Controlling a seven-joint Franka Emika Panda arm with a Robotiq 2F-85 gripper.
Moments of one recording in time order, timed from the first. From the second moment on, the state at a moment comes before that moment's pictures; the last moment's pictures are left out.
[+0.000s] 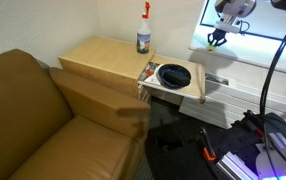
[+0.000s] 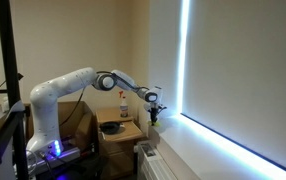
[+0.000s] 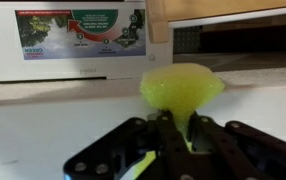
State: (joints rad) arm -0.45 1.15 -0.08 -0.95 0.23 2.07 0.21
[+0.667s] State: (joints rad) arm -0.56 1.16 -0.19 -0.95 0.24 2.14 0.33
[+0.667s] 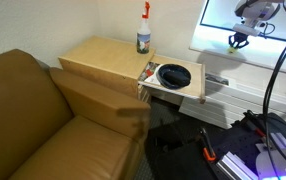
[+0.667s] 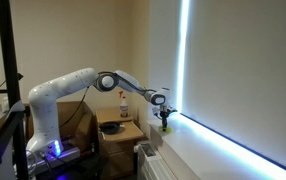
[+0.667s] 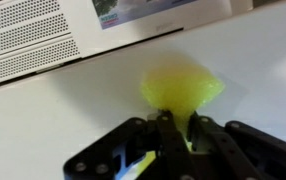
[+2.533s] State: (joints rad) arm -0.51 1.18 -0.14 -0.89 0.25 2.00 0.31
